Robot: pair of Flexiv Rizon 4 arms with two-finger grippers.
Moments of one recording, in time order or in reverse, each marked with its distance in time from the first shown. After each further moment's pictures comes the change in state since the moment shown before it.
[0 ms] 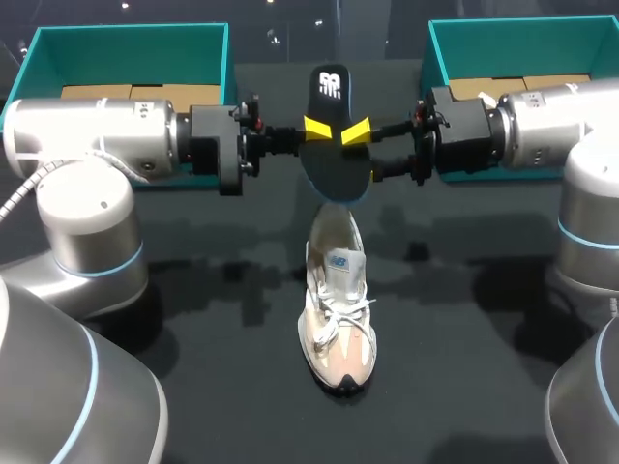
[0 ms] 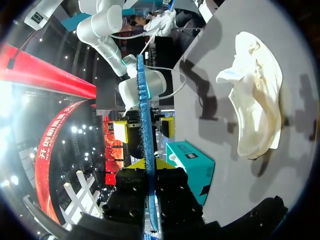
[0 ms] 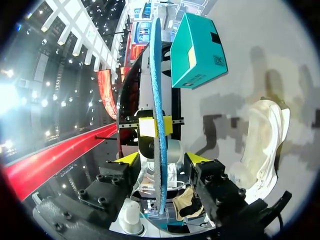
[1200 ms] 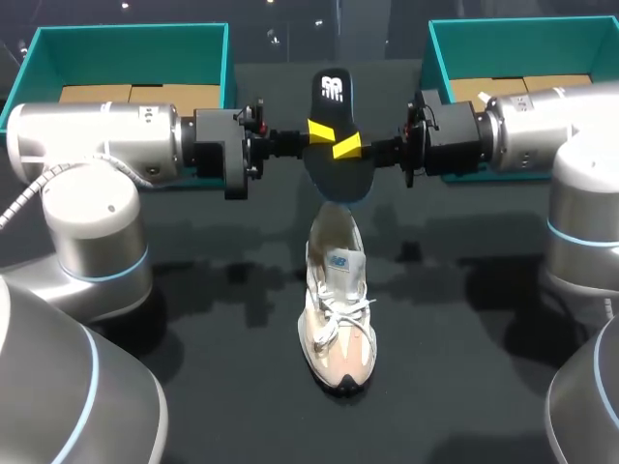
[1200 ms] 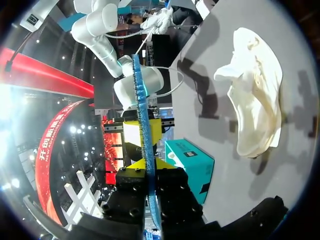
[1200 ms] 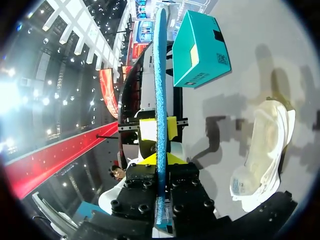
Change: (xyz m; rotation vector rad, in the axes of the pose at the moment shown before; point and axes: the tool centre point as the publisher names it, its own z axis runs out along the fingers) left arm 0.005 0.000 0.004 -0.022 0.016 0.020; right arm -0.001 0.000 0.011 0.003 0.014 -0.014
